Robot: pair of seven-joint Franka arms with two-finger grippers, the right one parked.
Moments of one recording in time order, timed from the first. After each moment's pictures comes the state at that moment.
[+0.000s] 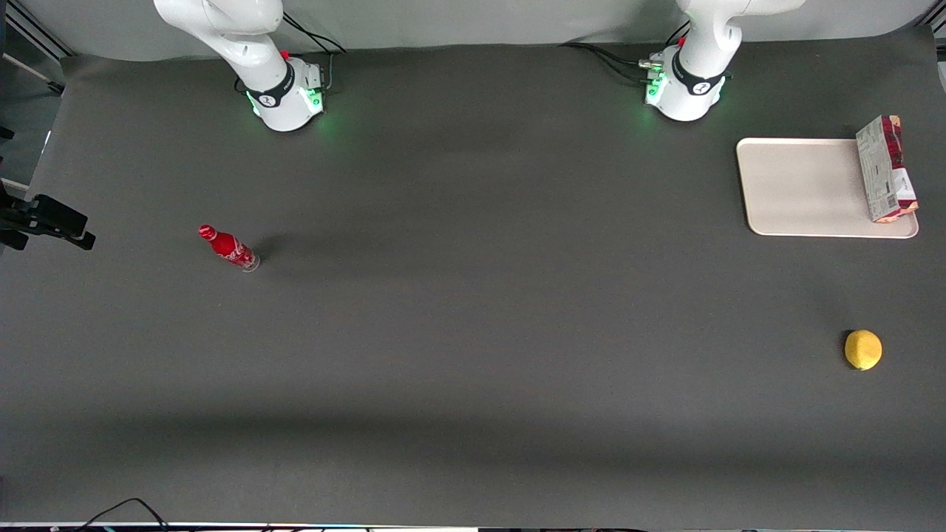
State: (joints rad) arm -0.02 0.18 0.76 -1.47 -0.11 1.52 0.87
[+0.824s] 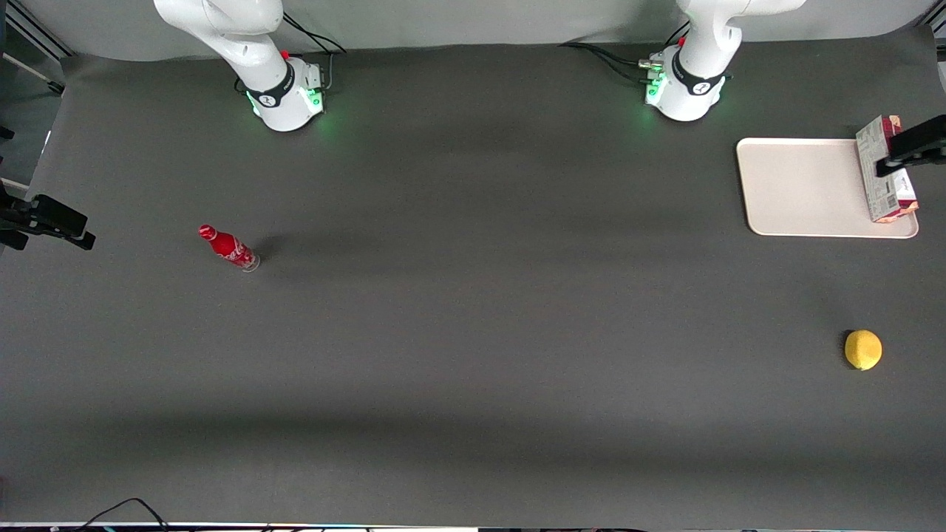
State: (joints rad) arm -0.02 0.12 0.08 -1.25 -0.06 1.23 0.19
